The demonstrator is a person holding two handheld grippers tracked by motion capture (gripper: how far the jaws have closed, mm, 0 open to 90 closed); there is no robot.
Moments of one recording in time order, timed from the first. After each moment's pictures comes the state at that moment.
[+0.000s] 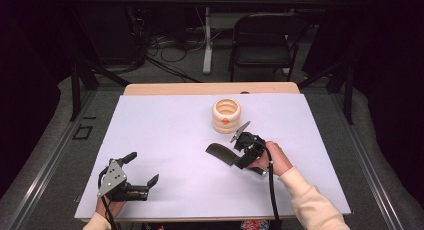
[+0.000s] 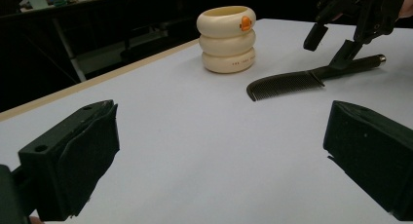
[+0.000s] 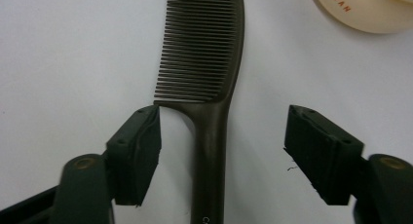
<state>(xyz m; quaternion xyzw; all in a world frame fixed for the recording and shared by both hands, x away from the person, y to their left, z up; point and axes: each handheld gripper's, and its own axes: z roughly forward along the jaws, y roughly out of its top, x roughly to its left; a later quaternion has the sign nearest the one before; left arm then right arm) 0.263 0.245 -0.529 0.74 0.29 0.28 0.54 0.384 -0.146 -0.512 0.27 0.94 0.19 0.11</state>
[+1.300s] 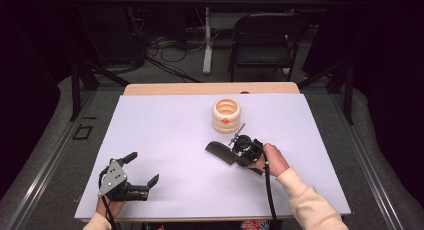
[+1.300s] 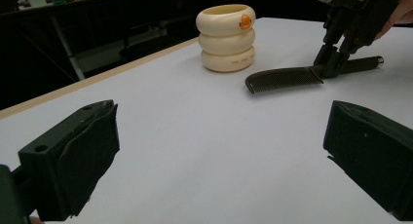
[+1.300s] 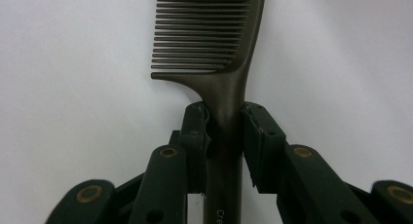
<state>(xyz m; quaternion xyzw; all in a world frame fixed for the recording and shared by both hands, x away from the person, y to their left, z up) 0.264 0.244 -0.530 0.74 0.29 0.28 0.54 0.388 -0.142 -0.528 0.30 0.94 0.14 0.08</state>
